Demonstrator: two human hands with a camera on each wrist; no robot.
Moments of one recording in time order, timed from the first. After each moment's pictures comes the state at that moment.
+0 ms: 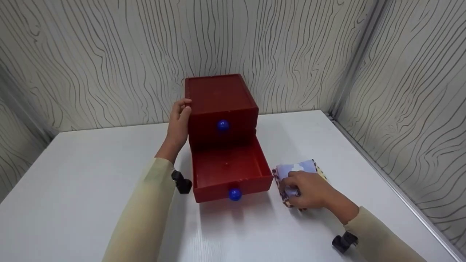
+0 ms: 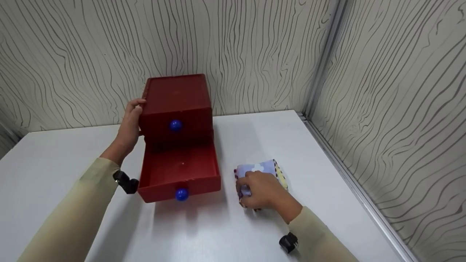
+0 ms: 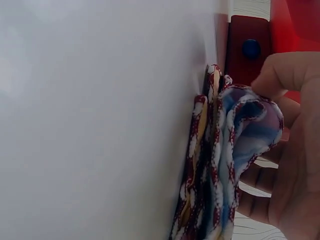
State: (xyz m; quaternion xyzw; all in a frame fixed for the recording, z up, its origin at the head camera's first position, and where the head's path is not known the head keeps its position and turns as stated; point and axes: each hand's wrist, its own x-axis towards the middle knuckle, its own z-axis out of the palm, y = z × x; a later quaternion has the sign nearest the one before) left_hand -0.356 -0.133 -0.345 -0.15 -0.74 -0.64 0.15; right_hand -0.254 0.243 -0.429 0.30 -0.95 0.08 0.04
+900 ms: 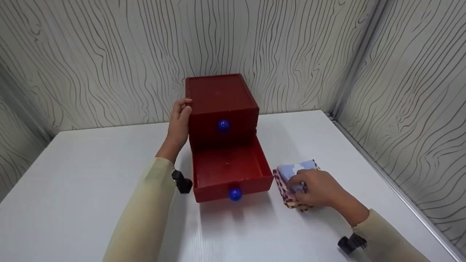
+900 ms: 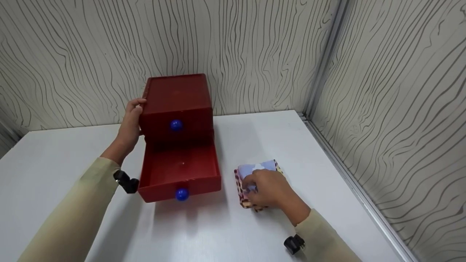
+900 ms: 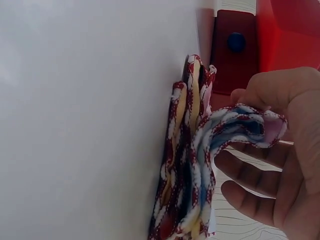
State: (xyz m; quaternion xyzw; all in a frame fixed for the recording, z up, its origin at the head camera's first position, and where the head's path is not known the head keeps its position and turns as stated) left_hand -0.358 -0.133 -0.346 -0.15 -0.72 -0.66 0.15; right_hand -0.249 0.253 -0.417 0.27 -0.96 0.11 0.05
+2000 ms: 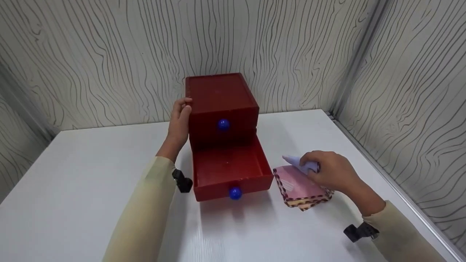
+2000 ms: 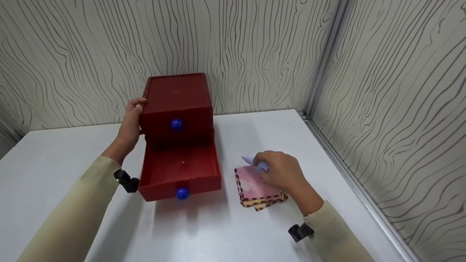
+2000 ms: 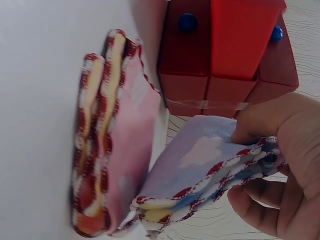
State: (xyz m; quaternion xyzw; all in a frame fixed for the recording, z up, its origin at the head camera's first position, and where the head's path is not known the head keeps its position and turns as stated) left_hand -0.355 -0.132 -0.345 -0.15 -0.72 -0.67 0.15; right_hand -0.251 0.269 -0.373 0.21 -0.96 0.15 0.14
